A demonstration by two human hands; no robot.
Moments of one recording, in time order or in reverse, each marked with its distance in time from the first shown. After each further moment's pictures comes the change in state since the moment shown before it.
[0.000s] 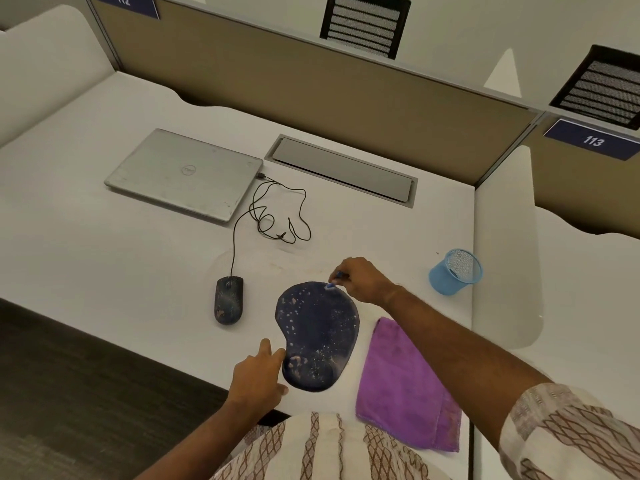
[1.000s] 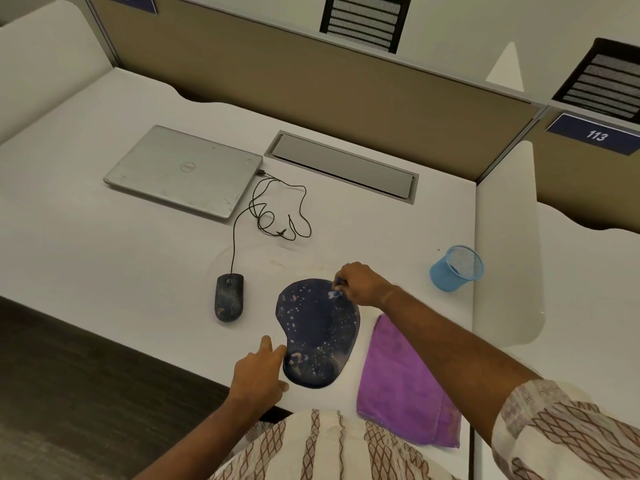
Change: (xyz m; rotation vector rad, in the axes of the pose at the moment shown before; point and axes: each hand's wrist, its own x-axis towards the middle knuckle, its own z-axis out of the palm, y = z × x) left_hand 0.002 0.002 0.002 -0.008 -0.010 -0.014; right_hand 0.004 0.011 0.014 -0.156 -0.137 0.048
